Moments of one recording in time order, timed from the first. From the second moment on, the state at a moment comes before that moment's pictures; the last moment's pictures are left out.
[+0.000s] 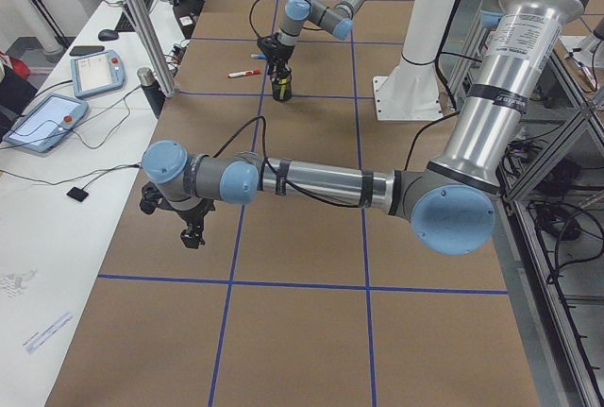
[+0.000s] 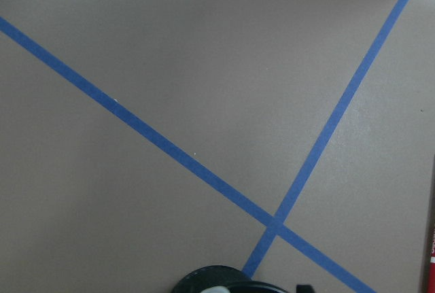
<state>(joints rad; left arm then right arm) -1.50 -1.90 -1.35 -1.60 -2.46 -0.02 0.52 -0.63 1.41 -1.49 1.60 0.57</state>
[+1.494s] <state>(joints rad) -1.51 -1.90 -1.34 -1.60 -2.46 0.02 0.52 -0.62 1.38 -1.49 1.60 0.56</state>
